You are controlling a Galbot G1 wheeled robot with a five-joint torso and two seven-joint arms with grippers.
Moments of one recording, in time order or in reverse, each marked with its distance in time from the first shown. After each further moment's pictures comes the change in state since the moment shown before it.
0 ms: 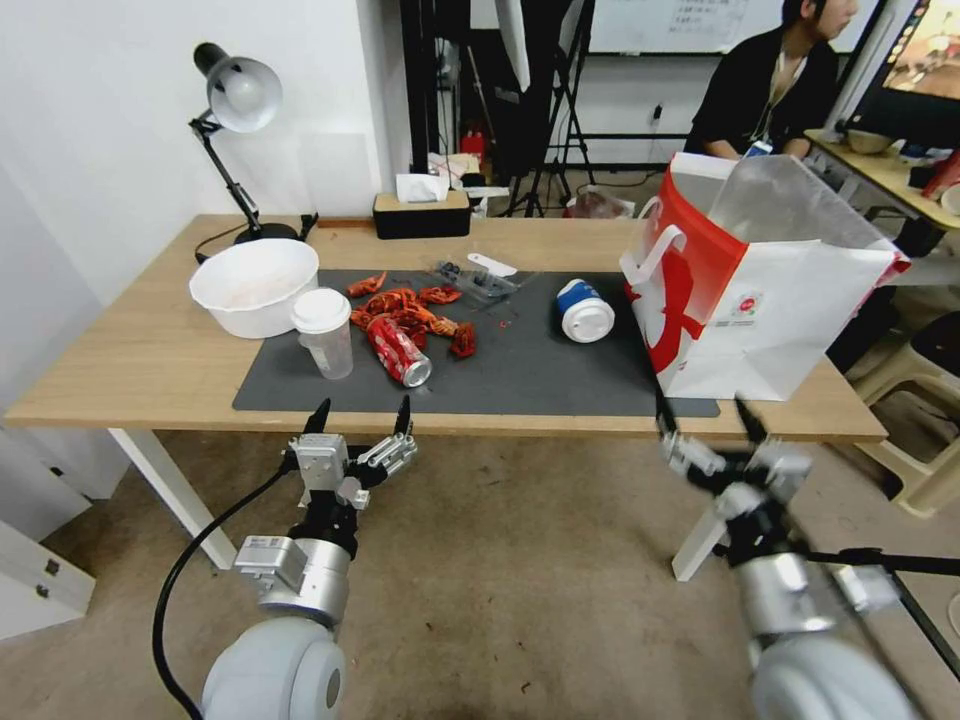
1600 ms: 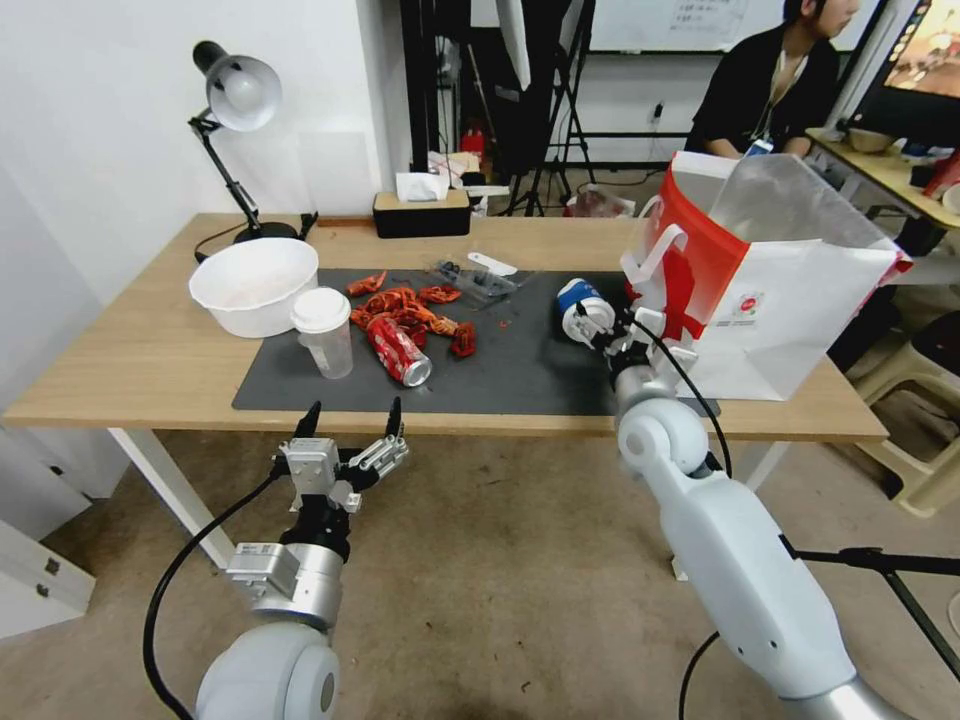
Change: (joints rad) left arm 0.012 0.000 -0.018 0.006 -0.003 -0.030 -0.001; right arm 0.940 -0.035 -0.356 -0.499 0.350 -0.435 0.371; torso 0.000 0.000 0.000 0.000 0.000
